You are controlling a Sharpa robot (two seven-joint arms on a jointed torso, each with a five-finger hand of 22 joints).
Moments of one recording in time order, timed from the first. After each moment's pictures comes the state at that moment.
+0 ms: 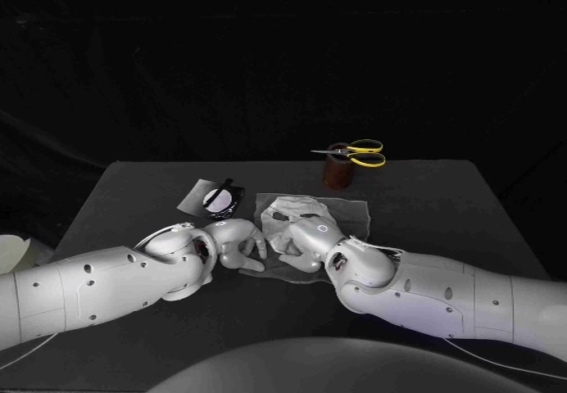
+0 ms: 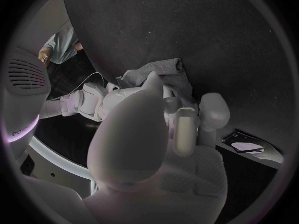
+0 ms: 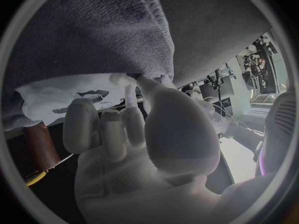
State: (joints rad) left arm 1.01 -0.81 -0.18 1.52 -1.40 -0.25 -0.09; left_hand 1.60 -0.14 0.04 0.28 0.05 0.89 0.11 0.51 0.26 1.14 0.04 1.23 0.84 1.47 -0.03 1.52 1.31 0.12 1.26 0.07 1.30 1.15; right arm 0.92 -0.54 -0.15 1.45 -1.78 -0.49 -0.32; right_hand 1.30 -0.20 0.41 0.13 0.08 1.07 0.10 0.23 0.31 1.45 0.02 1.44 1.31 1.44 -0.02 1.53 1.31 0.07 1.39 0.06 1.31 1.31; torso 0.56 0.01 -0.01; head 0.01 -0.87
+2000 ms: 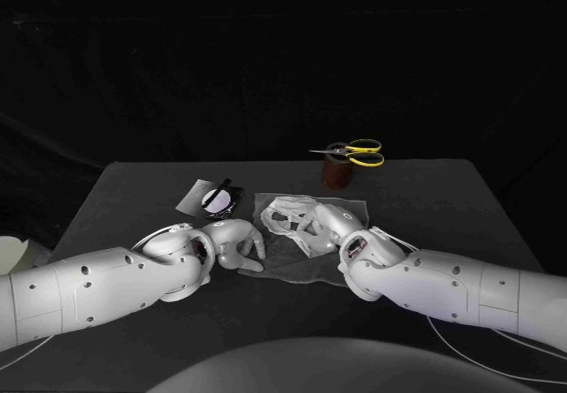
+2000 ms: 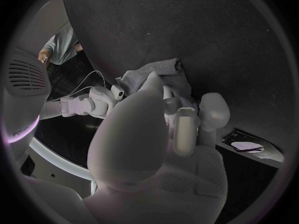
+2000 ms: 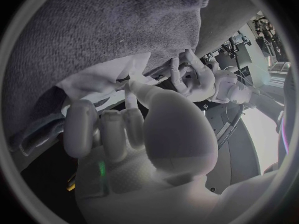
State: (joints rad) left arm 1.01 -0.81 -0.18 1.52 -1.41 -0.25 -0.09; left_hand 1.60 -0.14 0.05 0.29 0.05 0.89 0.11 0.51 0.25 1.14 0.04 1.25 0.86 1.47 -0.03 1.52 1.31 0.11 1.26 0.08 1.30 1.14; right arm 0.92 -0.57 -0.13 1.37 -1.41 -0.64 -0.26; right_hand 1.30 -0.08 0.58 0.12 0.04 1.11 0.07 0.28 0.33 1.45 0.01 1.47 1.31 1.43 -0.03 1.54 1.31 0.06 1.41 0.05 1.33 1.31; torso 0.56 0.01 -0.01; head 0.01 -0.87
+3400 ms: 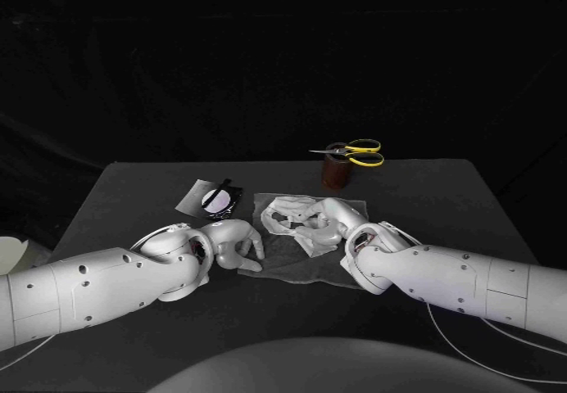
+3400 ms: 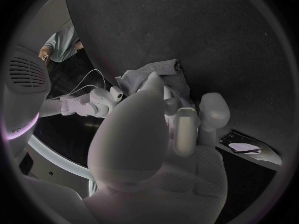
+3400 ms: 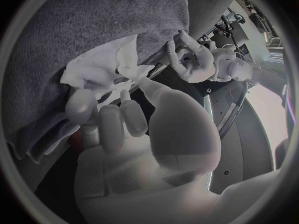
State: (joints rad) left arm 1.01 -0.82 -0.18 1.52 -1.38 -0.24 -0.09; left_hand 1.61 -0.13 0.06 0.28 0.05 0.89 0.11 0.51 0.25 1.15 0.04 1.26 0.87 1.47 -0.03 1.52 1.31 0.11 1.26 0.08 1.30 1.14; right arm 0.94 -0.60 -0.13 1.37 -1.18 -0.64 -0.13; right_hand 1.19 -0.20 0.45 0.10 0.08 0.90 0.15 0.19 0.32 1.44 0.06 1.18 1.31 1.46 -0.01 1.38 1.31 0.11 1.25 0.10 1.09 1.23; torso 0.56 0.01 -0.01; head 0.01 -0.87
